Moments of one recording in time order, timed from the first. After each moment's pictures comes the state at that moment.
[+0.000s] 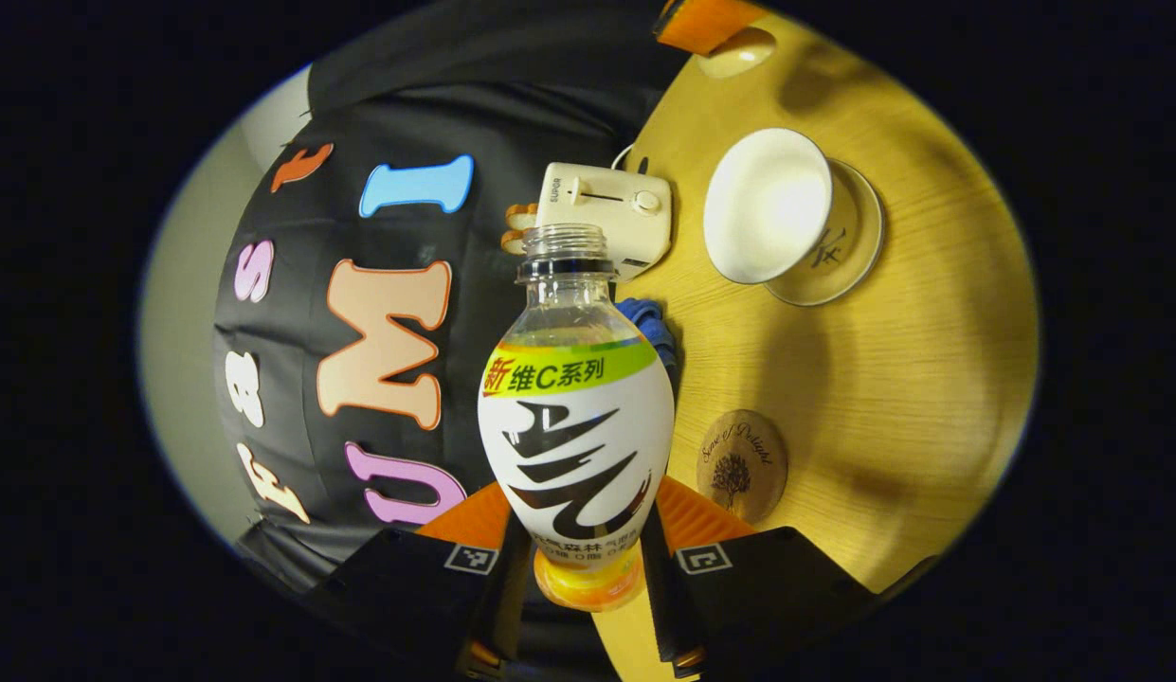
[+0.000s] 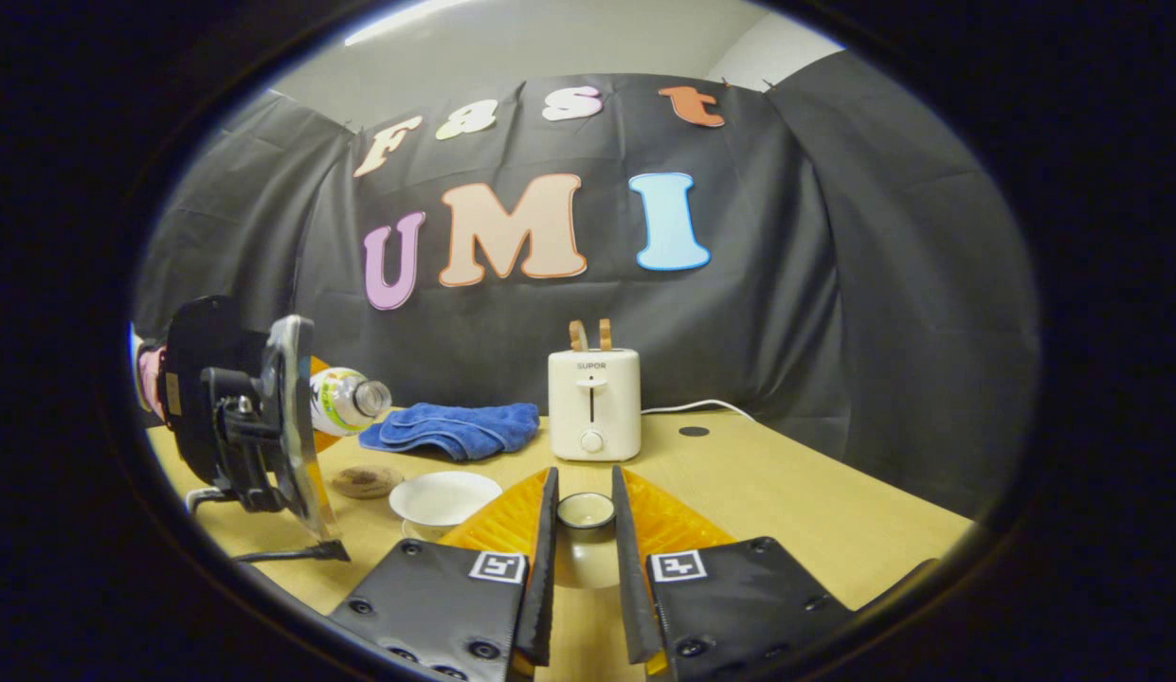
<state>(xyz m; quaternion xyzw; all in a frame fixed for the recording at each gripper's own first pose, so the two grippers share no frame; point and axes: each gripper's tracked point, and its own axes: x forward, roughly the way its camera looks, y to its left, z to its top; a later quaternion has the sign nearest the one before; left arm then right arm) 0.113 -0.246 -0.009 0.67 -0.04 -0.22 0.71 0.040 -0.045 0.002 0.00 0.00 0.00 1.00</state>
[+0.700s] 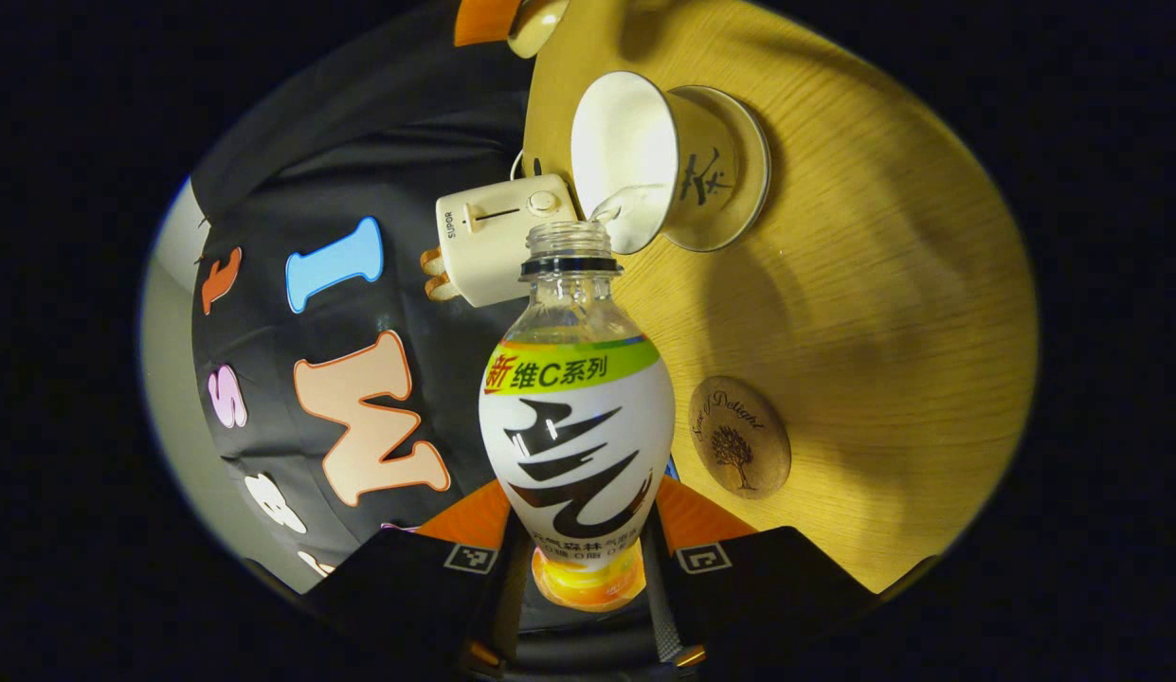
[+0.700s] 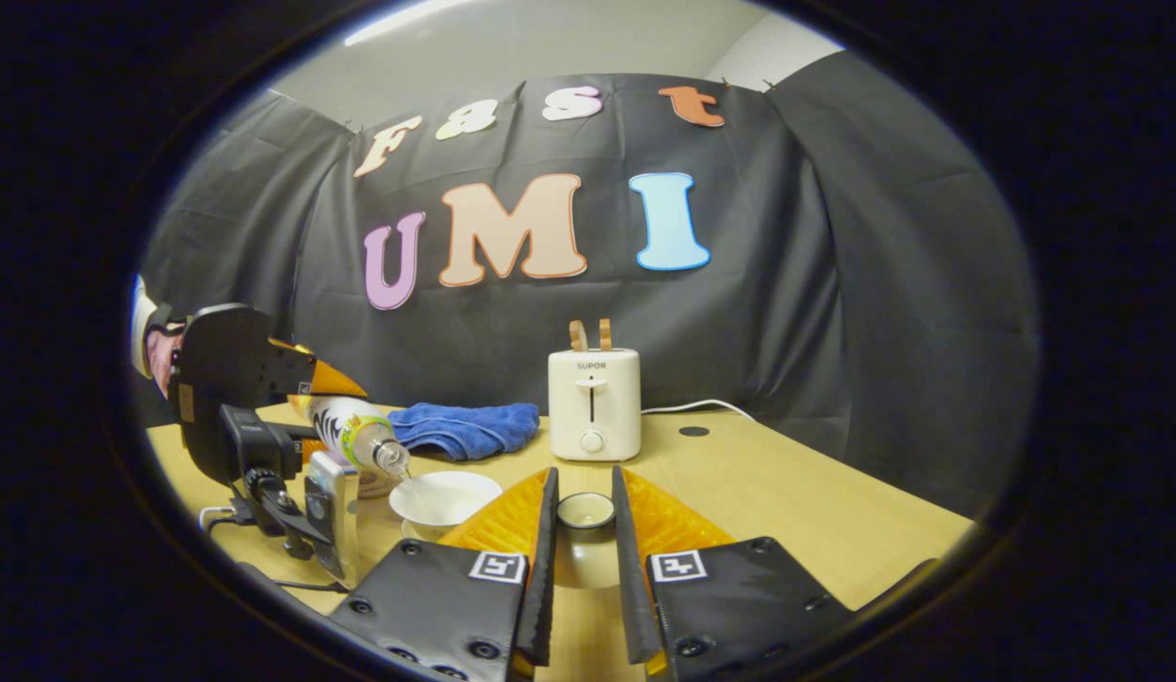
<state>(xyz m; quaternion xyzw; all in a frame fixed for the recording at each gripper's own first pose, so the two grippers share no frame) 0.111 -0.251 -0.030 0.78 -0.05 -0.23 0.57 0.040 -0.045 0.002 0.00 0.00 0.00 1.00</state>
